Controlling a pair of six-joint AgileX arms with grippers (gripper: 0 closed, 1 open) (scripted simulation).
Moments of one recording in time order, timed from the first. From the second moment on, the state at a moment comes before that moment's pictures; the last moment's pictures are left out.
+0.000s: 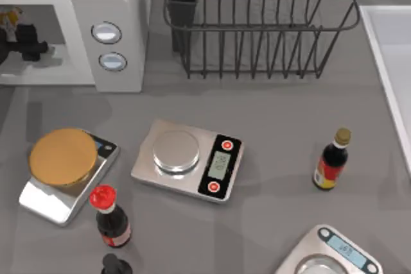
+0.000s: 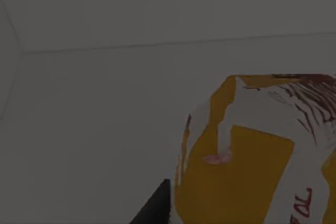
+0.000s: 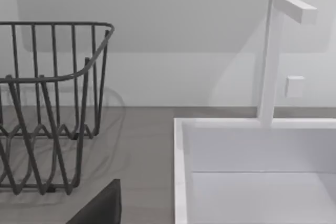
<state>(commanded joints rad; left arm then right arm) 0.15 2.25 1.18 0.70 0.26 0.13 0.00 0.00 0.00 0.00 0.00 0.00</state>
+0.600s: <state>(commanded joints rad) 0.16 2.45 1.47 0.62 0.19 0.08 0.00 0.00 0.00 0.00 0.00 0.00</state>
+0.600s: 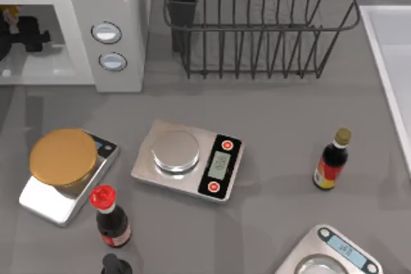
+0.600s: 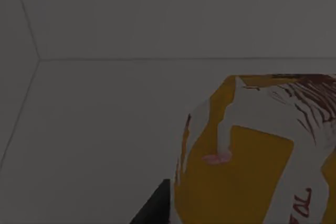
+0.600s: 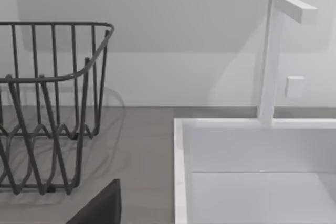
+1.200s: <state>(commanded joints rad) 0.16 2.45 1.47 0.62 0.19 0.08 0.00 0.00 0.00 0.00 0.00 0.00</state>
